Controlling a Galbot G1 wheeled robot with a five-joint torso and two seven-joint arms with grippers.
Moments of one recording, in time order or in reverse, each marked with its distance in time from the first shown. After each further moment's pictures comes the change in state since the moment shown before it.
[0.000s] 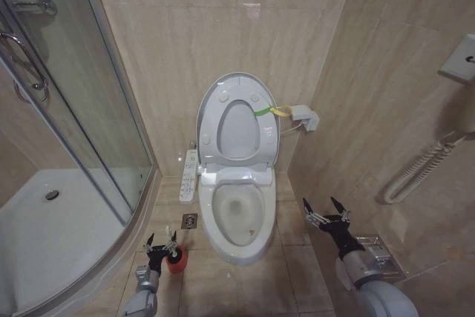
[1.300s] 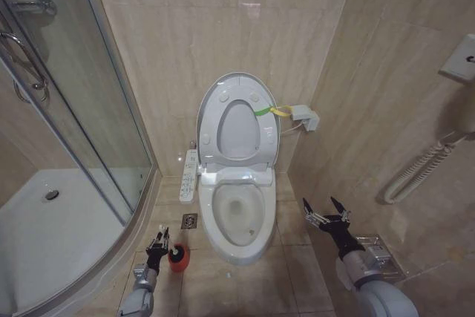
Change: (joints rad) left arm 0.080 0.036 -0.004 -0.167 0.035 0.074 -0.009; right arm 0.000 0.000 0.000 0.000 0.000 0.000 0.000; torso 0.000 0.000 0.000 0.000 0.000
